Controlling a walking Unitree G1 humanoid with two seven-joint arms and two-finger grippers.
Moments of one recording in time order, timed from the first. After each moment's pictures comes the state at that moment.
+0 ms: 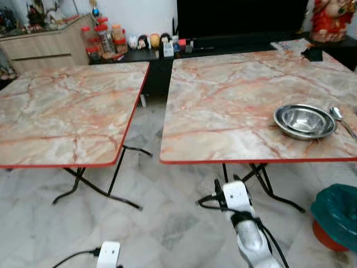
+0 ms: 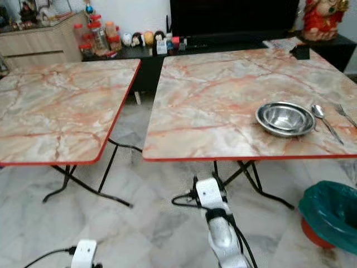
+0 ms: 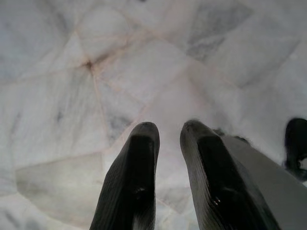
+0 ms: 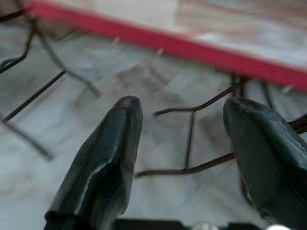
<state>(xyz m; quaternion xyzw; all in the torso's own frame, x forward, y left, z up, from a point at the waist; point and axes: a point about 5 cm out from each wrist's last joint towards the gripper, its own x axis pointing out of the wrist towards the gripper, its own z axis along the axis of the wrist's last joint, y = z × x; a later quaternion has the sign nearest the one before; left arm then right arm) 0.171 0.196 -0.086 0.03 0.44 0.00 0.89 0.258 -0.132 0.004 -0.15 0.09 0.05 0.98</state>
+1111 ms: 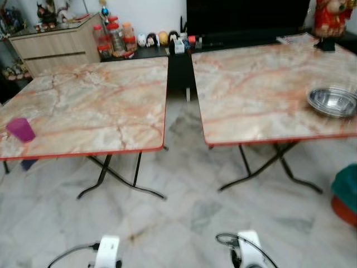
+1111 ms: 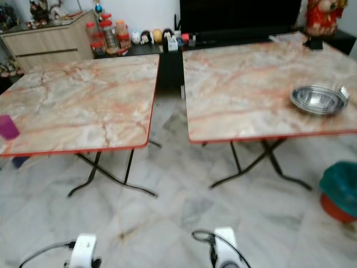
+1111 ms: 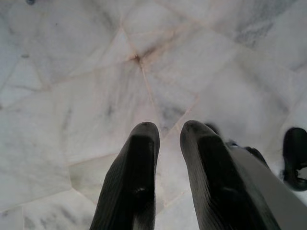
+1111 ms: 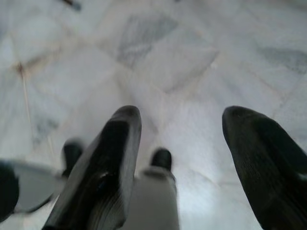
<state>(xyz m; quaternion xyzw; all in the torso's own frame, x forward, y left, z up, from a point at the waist) 0.179 0.187 -0.084 0.03 0.44 -0.01 0.90 0.177 -0.183 -0.085 -0.06 0.43 -0.03 0.90</state>
